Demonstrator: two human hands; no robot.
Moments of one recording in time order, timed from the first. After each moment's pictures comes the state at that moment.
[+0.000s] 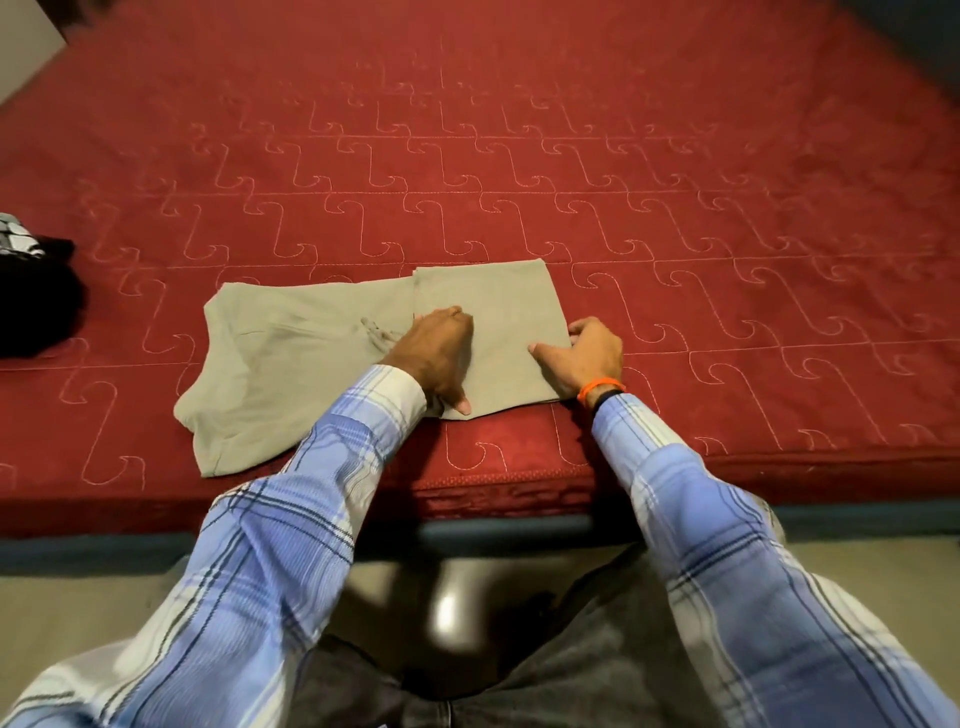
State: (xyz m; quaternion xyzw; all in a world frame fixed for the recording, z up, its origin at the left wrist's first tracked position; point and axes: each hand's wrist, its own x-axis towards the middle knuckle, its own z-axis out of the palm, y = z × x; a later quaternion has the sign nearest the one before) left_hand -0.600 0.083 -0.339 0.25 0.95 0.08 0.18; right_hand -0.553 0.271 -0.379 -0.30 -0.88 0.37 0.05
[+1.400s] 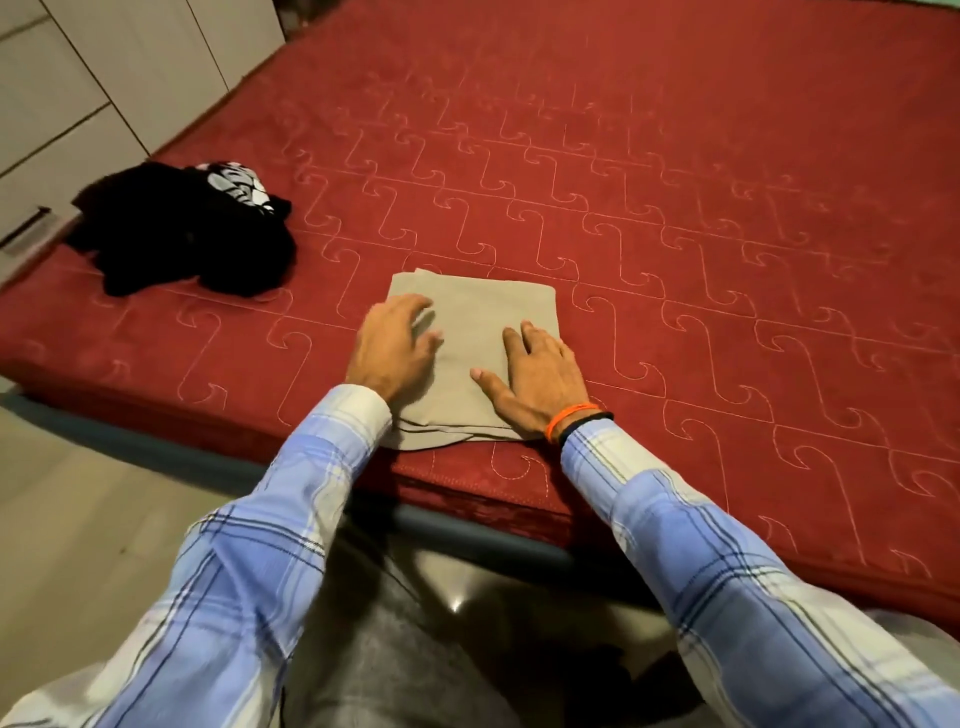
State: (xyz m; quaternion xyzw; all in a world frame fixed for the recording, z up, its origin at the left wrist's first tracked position) left_hand -0.601 -0.132 -0.354 -0.01 0.95 0.29 -0.08; right_hand -0.592 0.055 -0.374 0.12 -0.99 0.11 -0.03
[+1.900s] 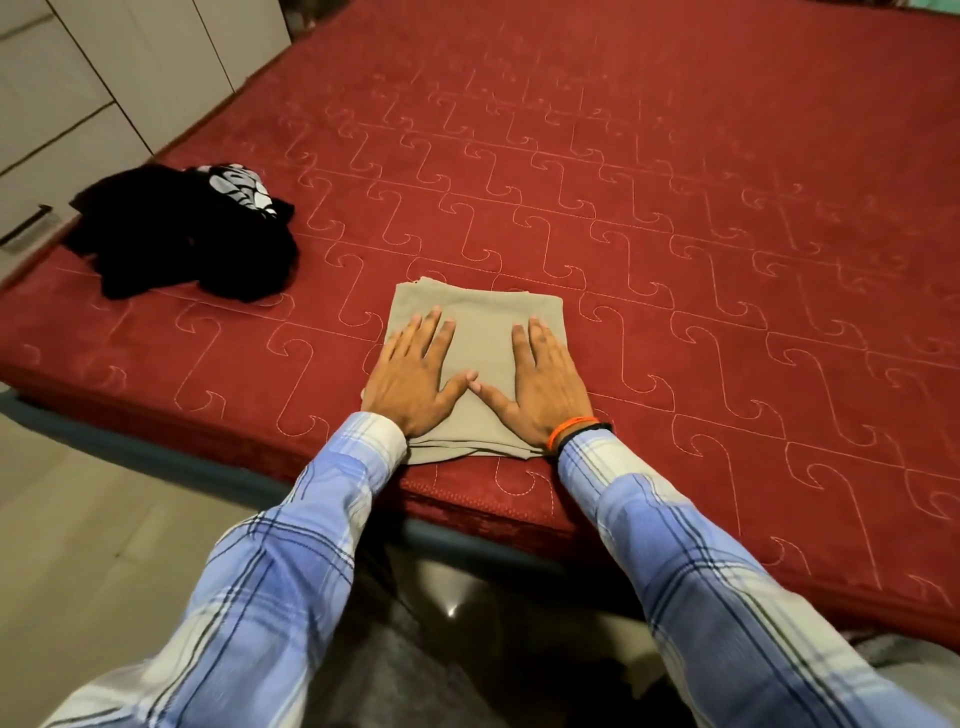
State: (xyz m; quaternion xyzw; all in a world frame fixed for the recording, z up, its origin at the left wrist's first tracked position) left_hand -0.602 -0.135 -0.401 0.10 0.99 0.11 0.01; right_hand -0.604 0.056 -0.397 0.13 -0.99 0.11 -0.03
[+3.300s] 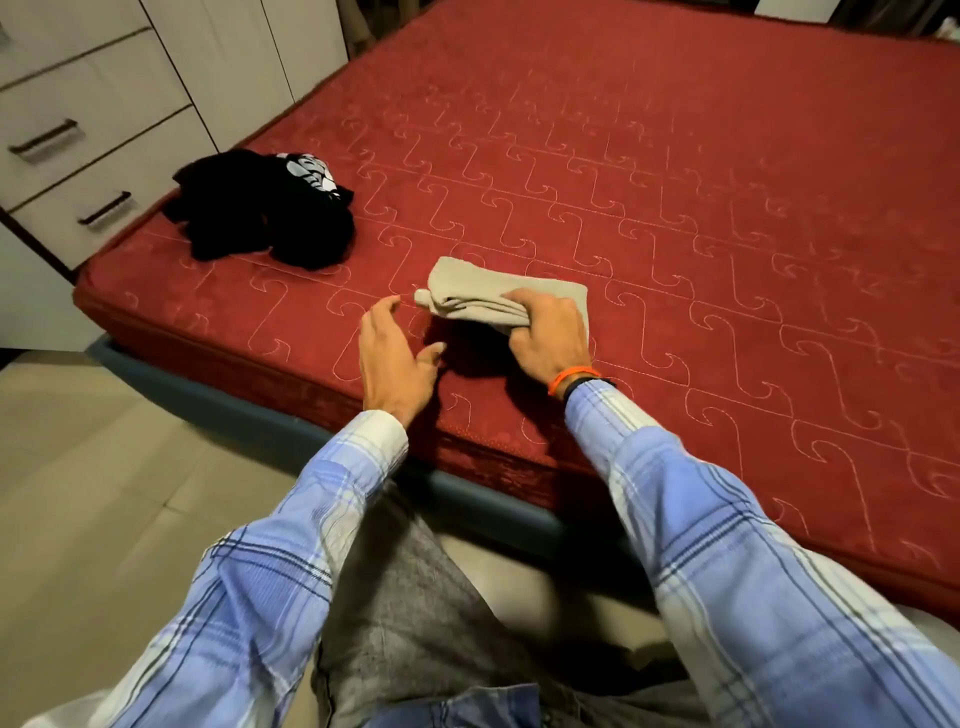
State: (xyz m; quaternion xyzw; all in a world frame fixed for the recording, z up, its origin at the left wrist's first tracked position) left_hand -0.524 -0.150 -0.355 -0.16 0.89 0.39 -0.18; right_hand -0.568 0.019 -0.318 0.10 -0.94 0.32 0.05
